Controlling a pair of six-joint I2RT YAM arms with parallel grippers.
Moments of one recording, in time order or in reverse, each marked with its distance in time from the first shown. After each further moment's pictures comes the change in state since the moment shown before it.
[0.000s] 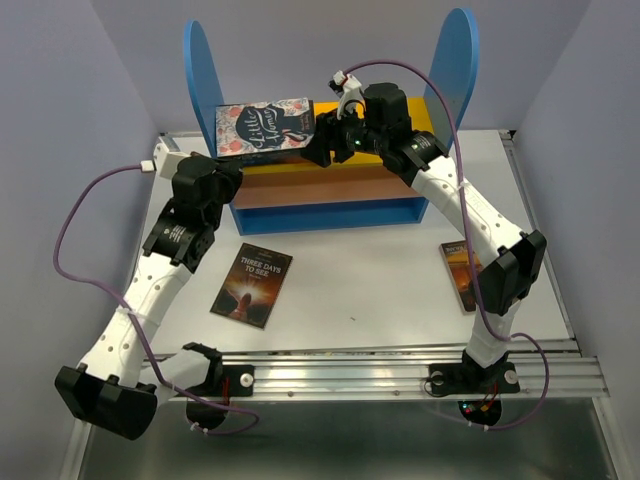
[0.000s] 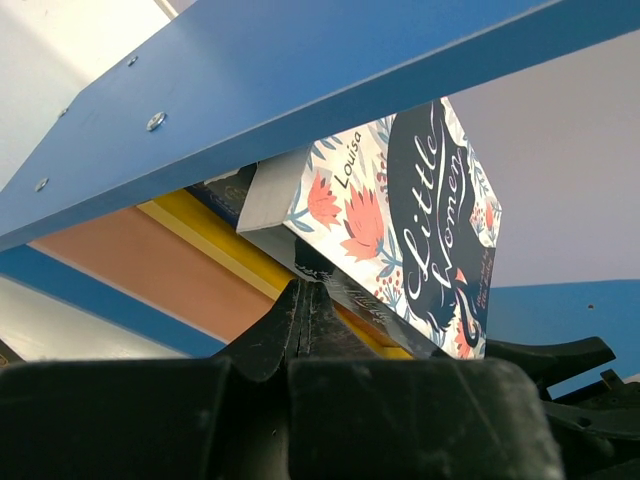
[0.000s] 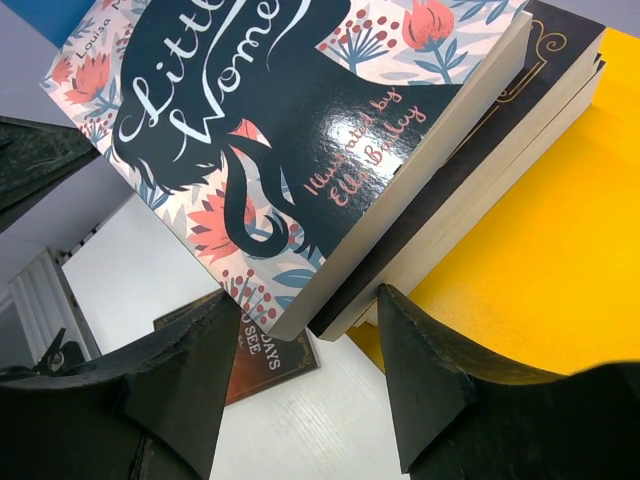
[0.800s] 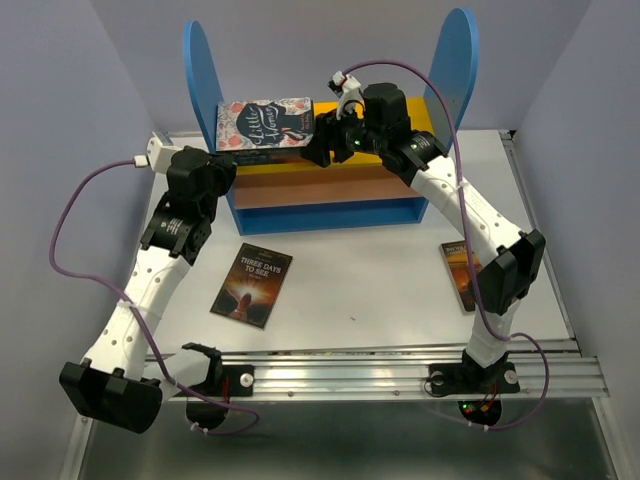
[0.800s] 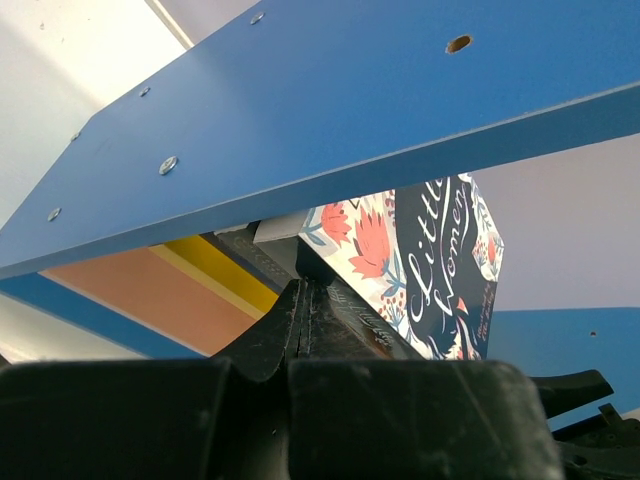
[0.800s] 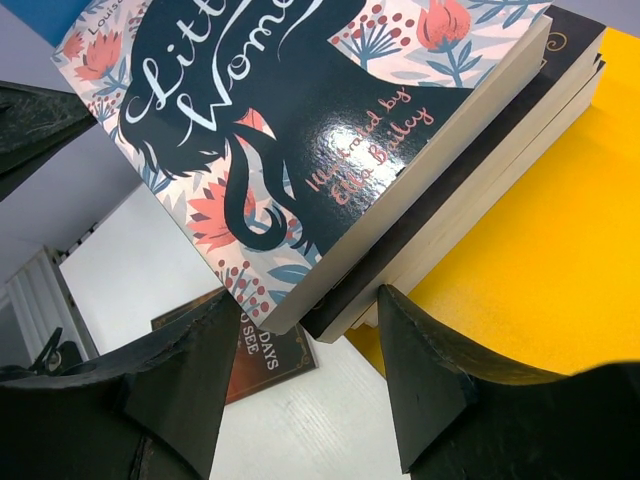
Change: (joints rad) left arm 0.058 0.029 0.032 0.002 0.018 0.009; right arm 0.000 0.005 0.002 0.000 0.005 -0.007
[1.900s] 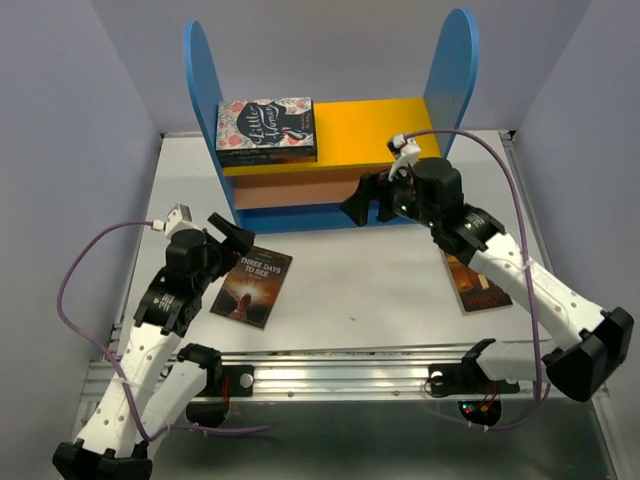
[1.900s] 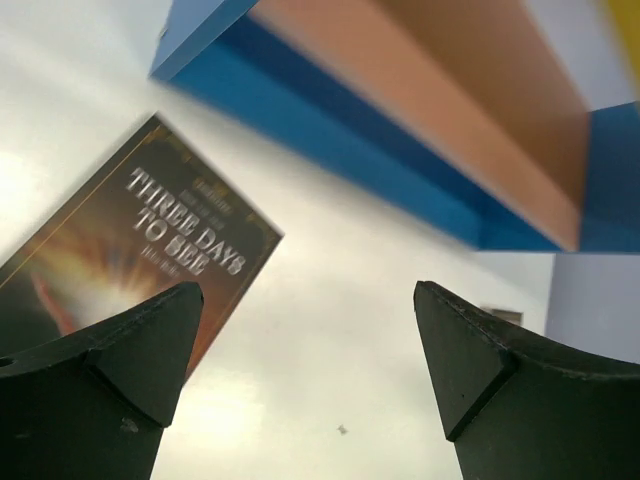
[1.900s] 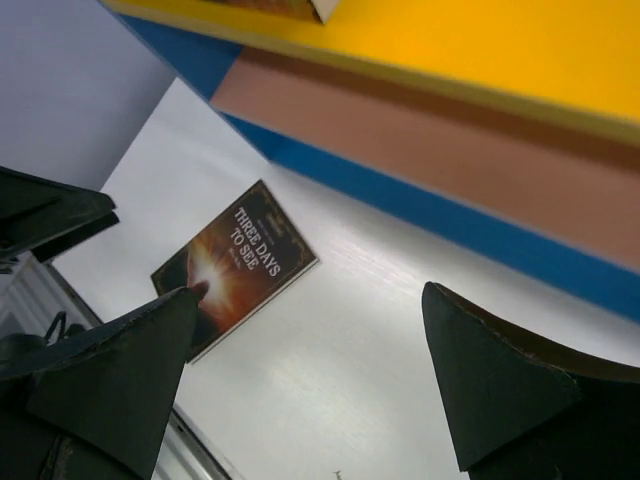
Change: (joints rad) left arm 0.003 -0.428 -0.452 -0.186 0.234 0.198; right arm 0.031 -0.558 -0.725 0.177 0.237 0.134
